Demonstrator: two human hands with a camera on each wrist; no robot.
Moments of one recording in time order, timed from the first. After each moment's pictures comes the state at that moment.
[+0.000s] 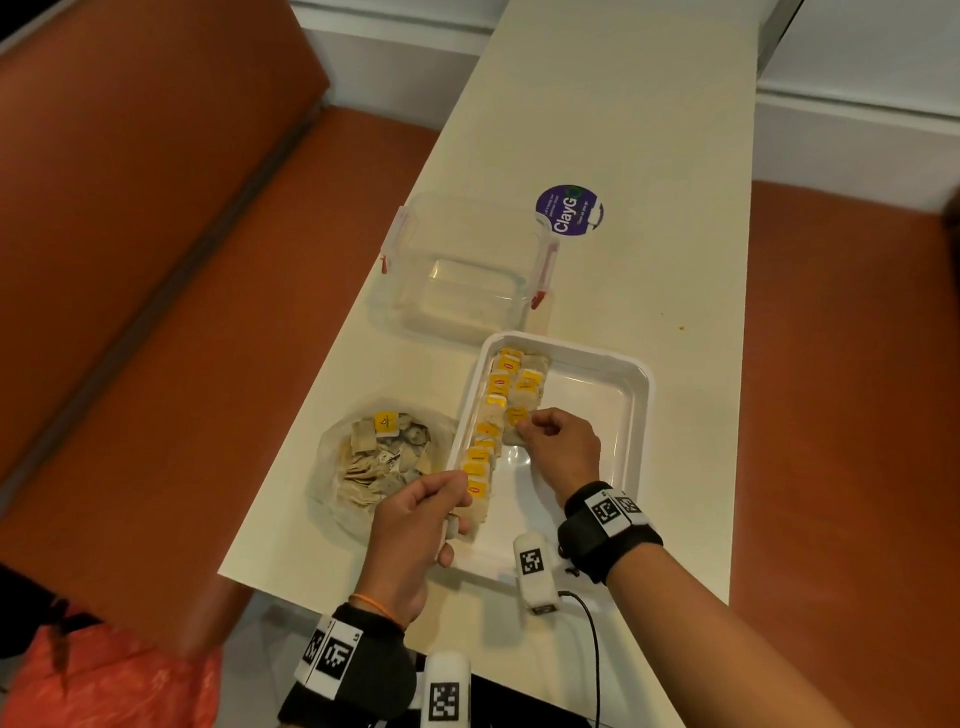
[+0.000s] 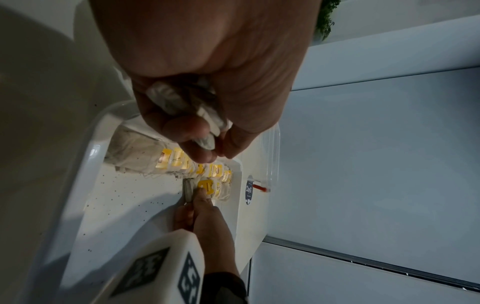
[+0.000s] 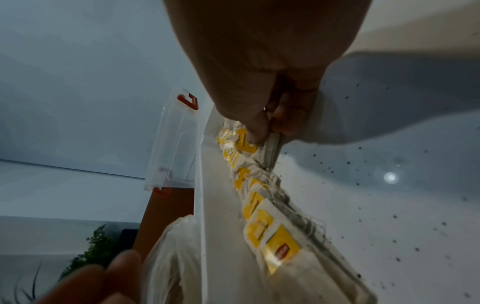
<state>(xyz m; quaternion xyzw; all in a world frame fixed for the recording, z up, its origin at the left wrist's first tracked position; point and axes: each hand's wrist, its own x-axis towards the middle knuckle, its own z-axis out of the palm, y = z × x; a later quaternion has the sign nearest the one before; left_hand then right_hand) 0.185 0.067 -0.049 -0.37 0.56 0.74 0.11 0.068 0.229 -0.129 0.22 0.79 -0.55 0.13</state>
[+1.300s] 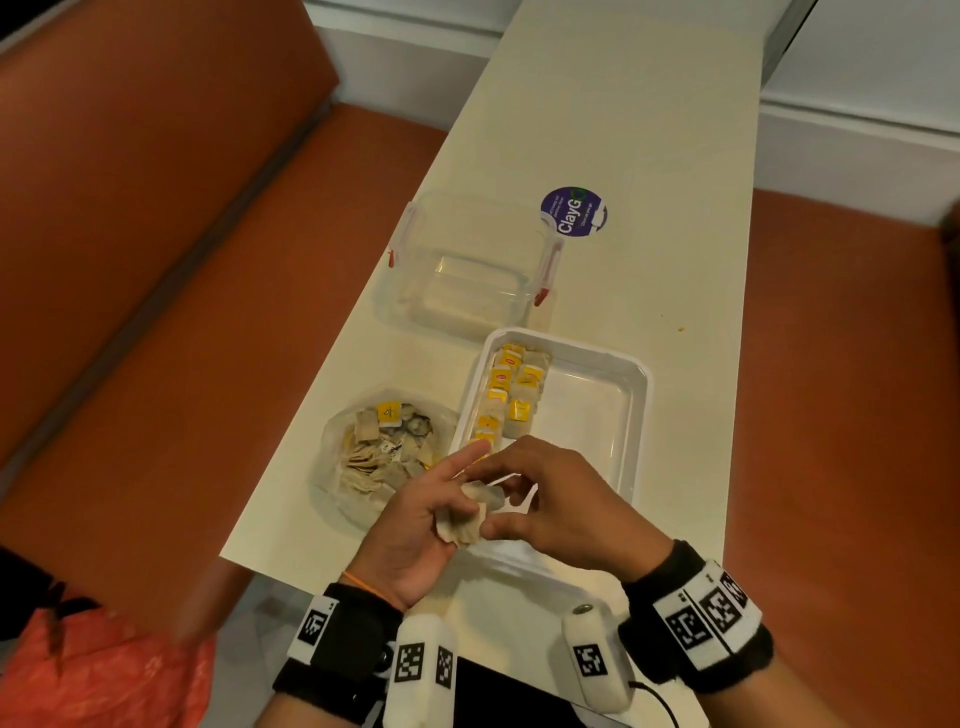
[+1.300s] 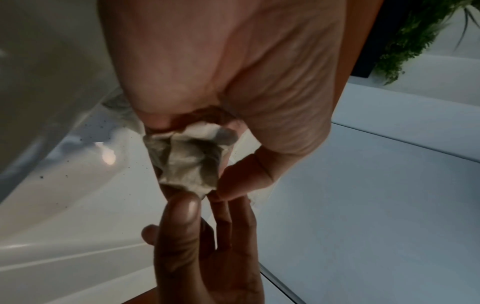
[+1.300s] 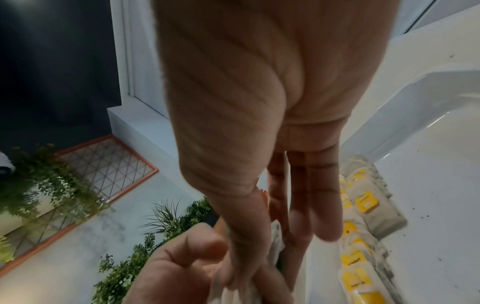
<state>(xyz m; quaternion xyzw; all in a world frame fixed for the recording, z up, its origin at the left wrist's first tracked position) 0.182 0.063 -0.034 -0.26 0.37 0.86 0.23 0.127 0.248 0.001 -0.21 0.84 -0.41 0.29</state>
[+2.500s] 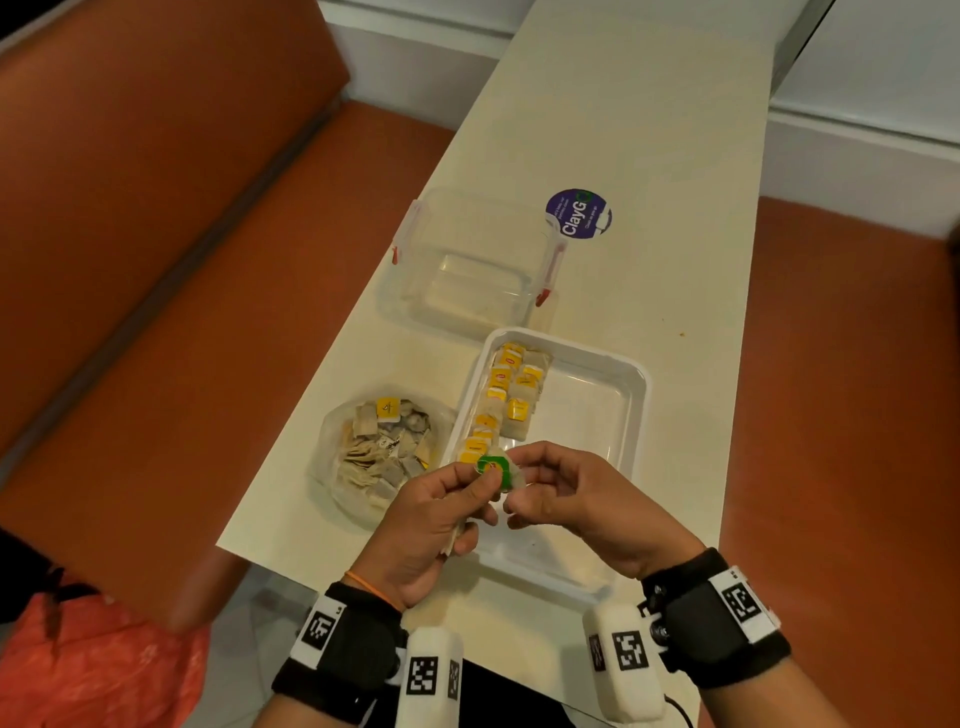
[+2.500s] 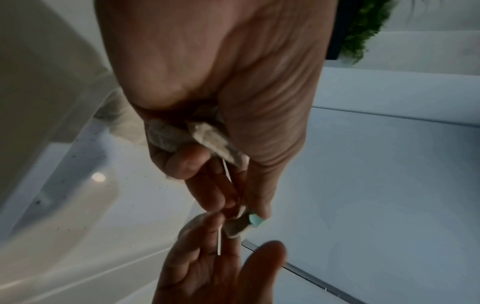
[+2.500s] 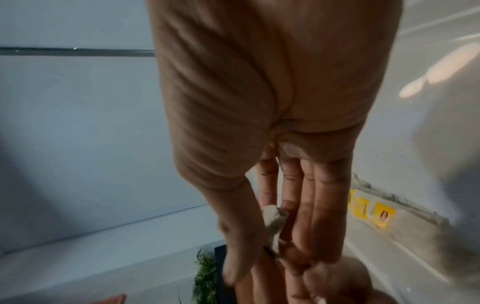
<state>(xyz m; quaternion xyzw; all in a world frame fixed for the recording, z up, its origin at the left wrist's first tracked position) 0.190 0.079 -0.026 -0.24 0.49 0.82 0.18 0.127 0.275 -0.006 -0.01 0.58 -0.70 0.43</state>
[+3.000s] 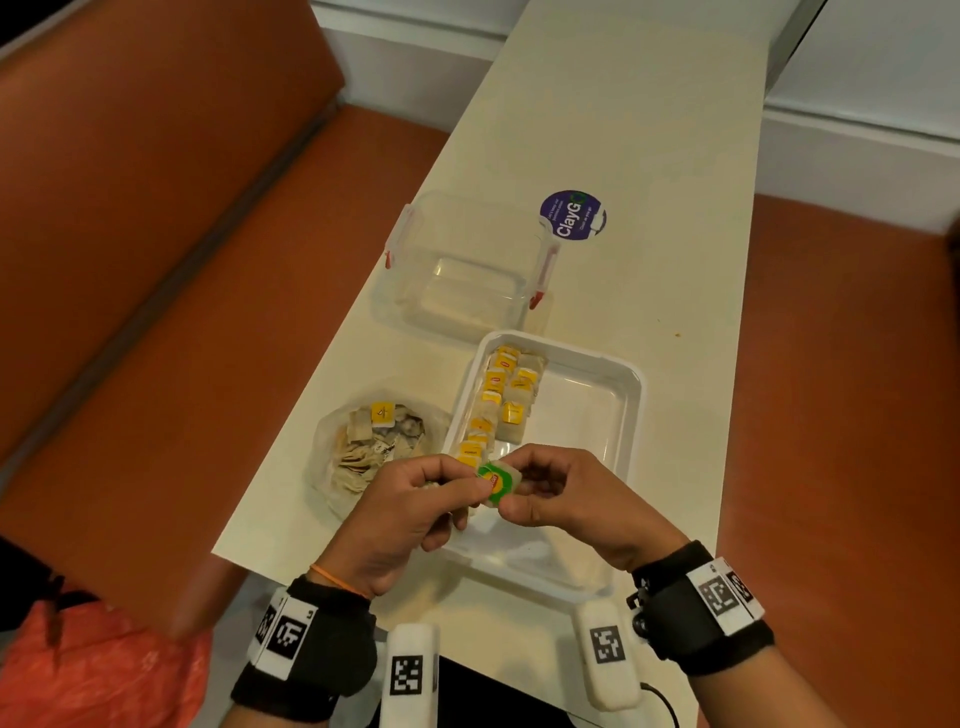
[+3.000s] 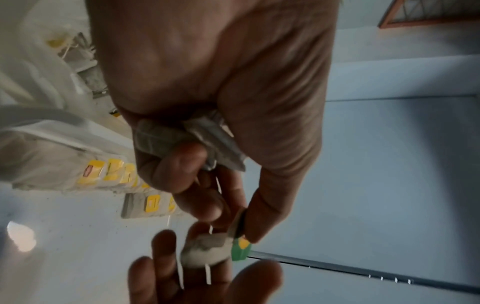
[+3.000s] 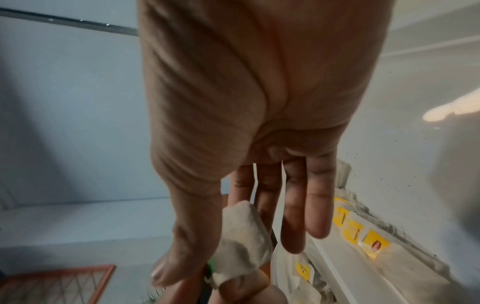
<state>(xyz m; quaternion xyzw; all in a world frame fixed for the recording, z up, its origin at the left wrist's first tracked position) 0.177 0.058 -0.008 -0.20 0.61 0.74 0.19 0.120 0.276 -0.011 -0.06 0.64 -0.66 0.39</state>
